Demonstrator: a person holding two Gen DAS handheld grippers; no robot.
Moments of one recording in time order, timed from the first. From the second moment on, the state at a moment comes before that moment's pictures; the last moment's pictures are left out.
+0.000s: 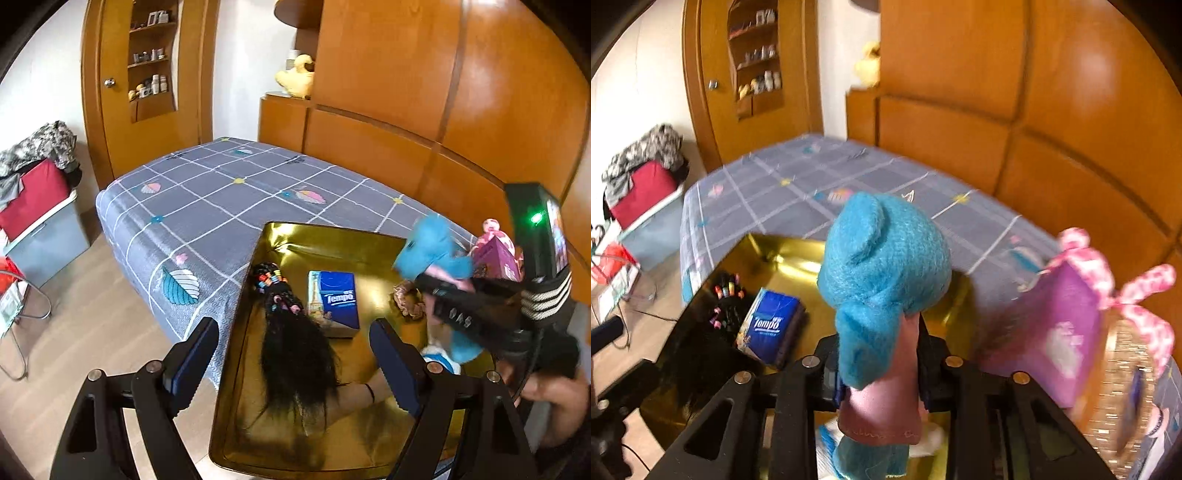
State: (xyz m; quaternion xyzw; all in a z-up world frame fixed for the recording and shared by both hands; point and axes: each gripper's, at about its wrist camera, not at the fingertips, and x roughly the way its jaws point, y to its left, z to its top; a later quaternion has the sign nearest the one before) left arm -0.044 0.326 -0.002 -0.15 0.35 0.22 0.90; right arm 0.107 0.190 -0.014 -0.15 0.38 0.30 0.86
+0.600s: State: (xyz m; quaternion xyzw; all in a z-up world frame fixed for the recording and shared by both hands) left arm -0.045 0.332 -0.006 -0.16 0.35 0.23 0.90; right arm 0.055 0.192 0.011 -0.19 0.30 0.27 0.90
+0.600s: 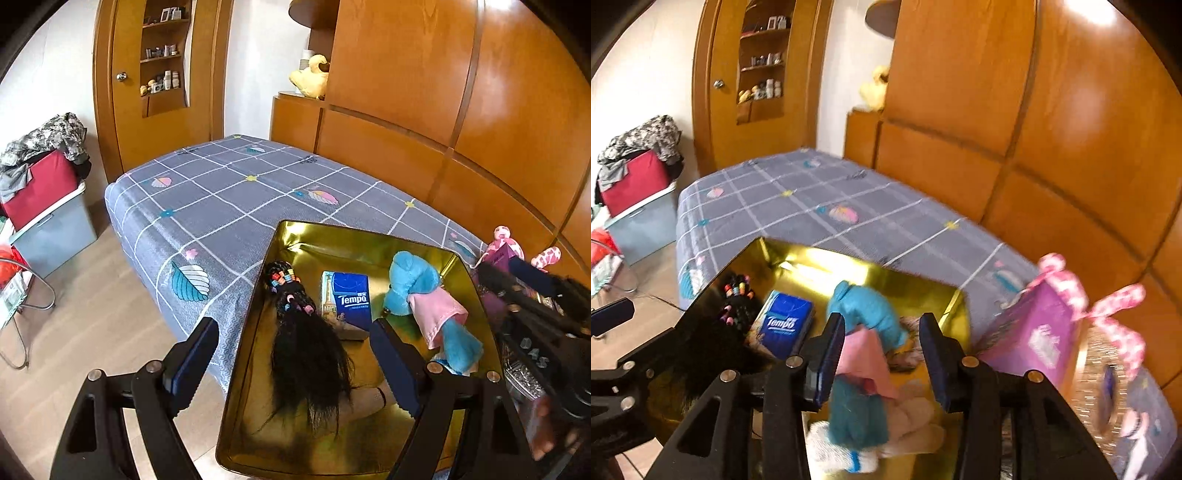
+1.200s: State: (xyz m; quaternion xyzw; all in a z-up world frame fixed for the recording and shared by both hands) left arm -0.045 0.327 -0.012 -0.14 0.35 0.24 0.89; right arm -0.003 0.176 0.061 -0.22 0.20 0.22 0.93
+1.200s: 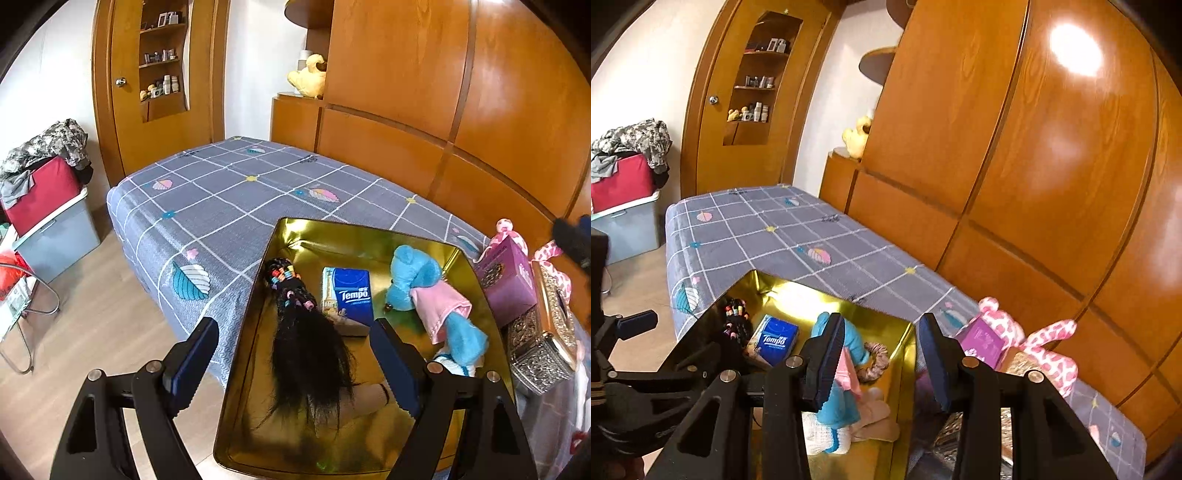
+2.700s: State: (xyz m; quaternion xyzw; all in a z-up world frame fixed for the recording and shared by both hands) left arm -0.029 0.190 0.005 -0.03 0.35 0.10 0.93; right arm 0.021 -0.018 0.086 -0.10 0.22 0.01 0.97
